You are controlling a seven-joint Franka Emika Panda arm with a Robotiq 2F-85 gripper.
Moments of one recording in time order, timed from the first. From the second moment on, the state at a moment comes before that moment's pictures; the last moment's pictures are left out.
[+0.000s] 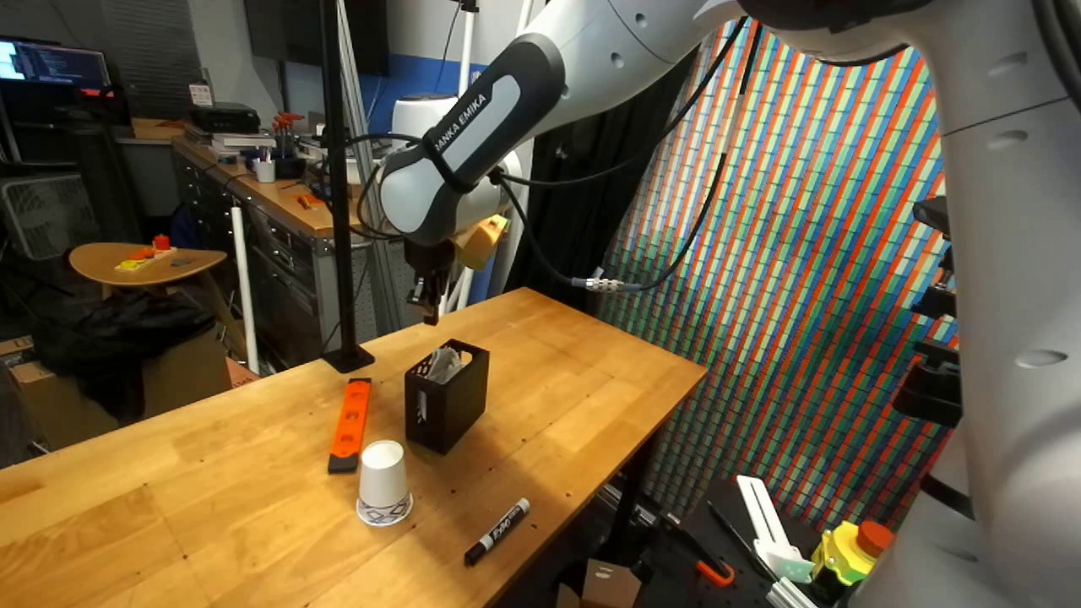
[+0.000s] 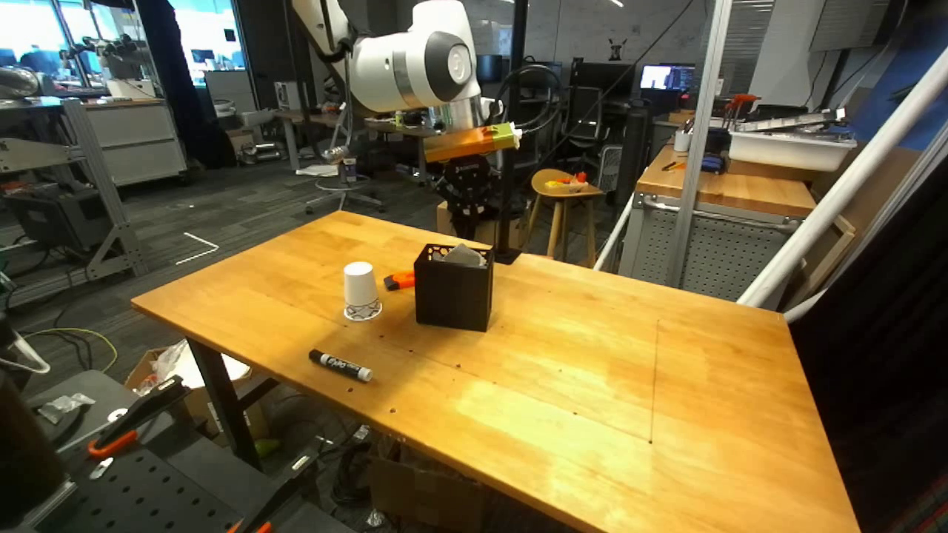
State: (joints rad) arm -0.07 0.48 0.03 -1.84 -0.26 2.46 -0.44
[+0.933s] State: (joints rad) arm -0.07 0.49 0.04 -1.90 -0.25 2.46 -0.44
